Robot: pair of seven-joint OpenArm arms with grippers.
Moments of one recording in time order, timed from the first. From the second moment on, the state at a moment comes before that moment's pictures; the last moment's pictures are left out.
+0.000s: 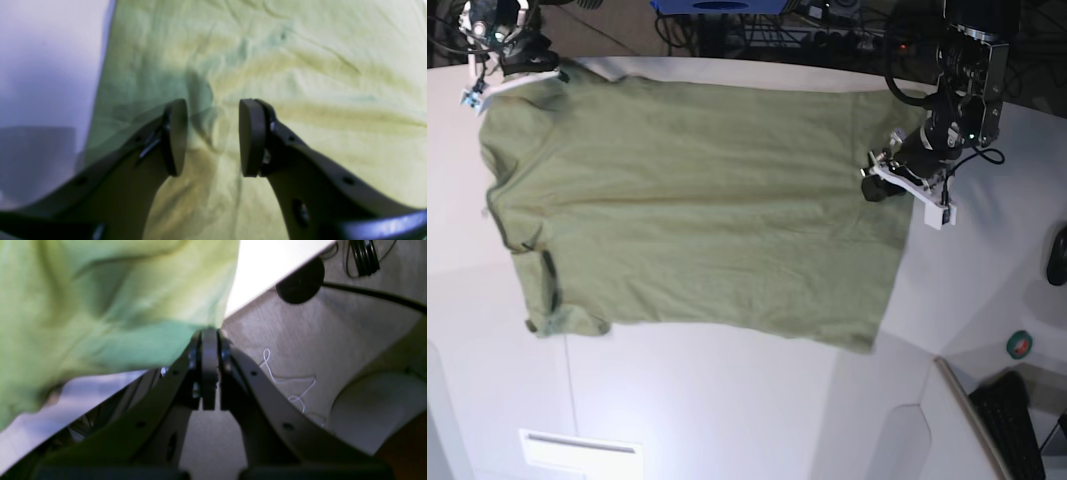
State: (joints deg) left arm 12.0 -20.7 -1.3 75.5 -42.1 -7.4 31.0; right arm -35.2 -1.6 15.2 104.4 9.3 -19.8 -53.8
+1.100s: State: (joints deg) left arm -15.9 -10.8 -1.3 47.3 -23.4 -7.6 29.7; right arm 6.3 6.7 4.6 64.6 9.5 -18.0 -47.7
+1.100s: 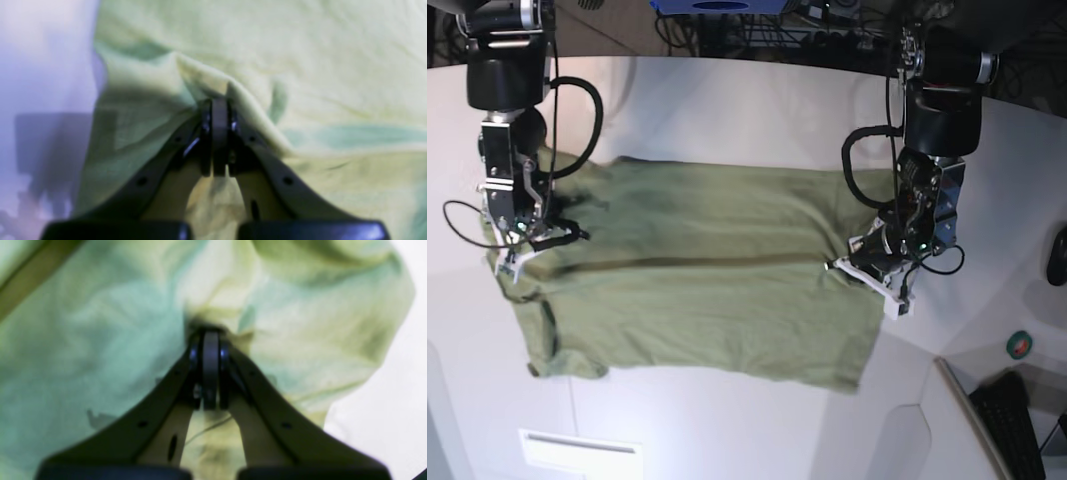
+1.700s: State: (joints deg) left arm 12.3 -11.6 -24.9 82.8 -39.4 -7.8 38.7; right arm -20.7 5.2 6.4 108.2 9.1 -6.8 -47.2
